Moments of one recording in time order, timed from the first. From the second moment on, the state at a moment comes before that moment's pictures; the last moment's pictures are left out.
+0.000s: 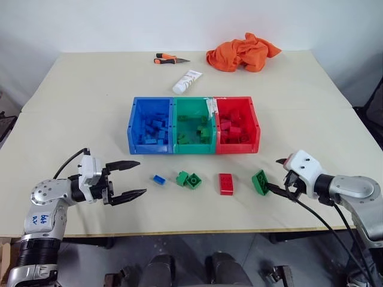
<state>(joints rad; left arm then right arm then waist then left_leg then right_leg) -0.20 0.66 0.20 0.16 -0.49 -0.01 -1.29 -0.11 -0.88 -0.07 -0.22 0.19 0.39 0.82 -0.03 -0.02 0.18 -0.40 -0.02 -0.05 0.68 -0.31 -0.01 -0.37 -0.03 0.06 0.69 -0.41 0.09</state>
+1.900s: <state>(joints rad) -0.15 0.65 0.22 0.09 -0.49 -0.01 -1.21 -0.26 -0.79 0.05 -0.11 0.29 0.34 1.06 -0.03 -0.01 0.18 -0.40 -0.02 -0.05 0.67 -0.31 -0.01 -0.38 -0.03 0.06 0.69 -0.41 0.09</state>
